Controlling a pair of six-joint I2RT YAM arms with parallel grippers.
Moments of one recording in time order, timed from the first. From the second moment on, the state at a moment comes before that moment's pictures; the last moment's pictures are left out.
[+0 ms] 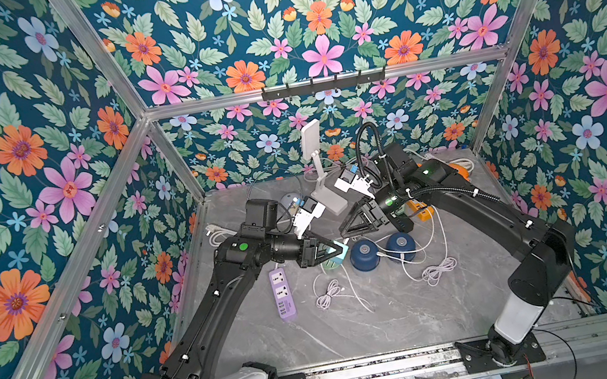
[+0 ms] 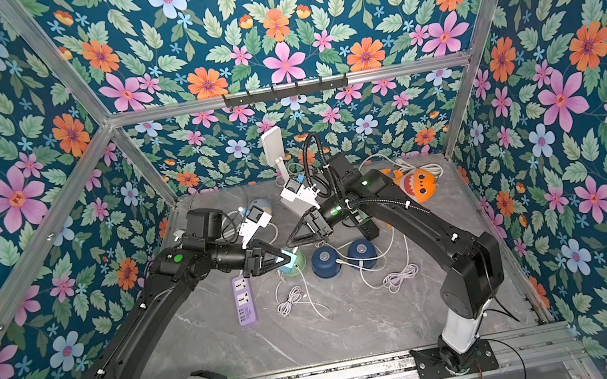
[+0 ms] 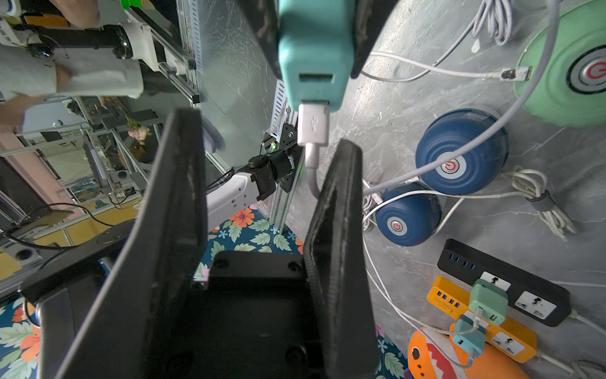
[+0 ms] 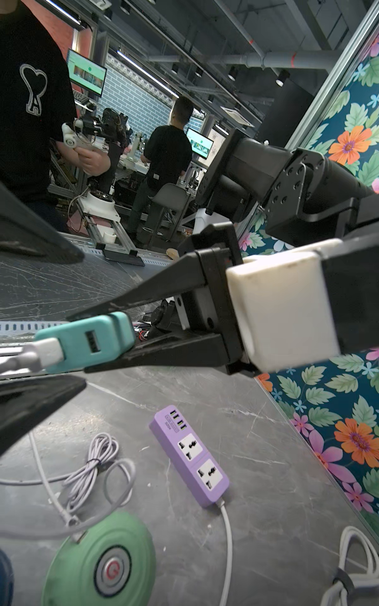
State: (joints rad) left arm -0.42 1.26 1.22 -0.78 1.05 0.03; right arm 0.57 1.69 1.70 -0.88 -1.21 -0.02
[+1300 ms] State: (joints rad) left arm -0.42 1.30 1.20 -0.69 1.17 0.00; right arm 0.59 1.64 1.59 -0.88 -1.12 0.01
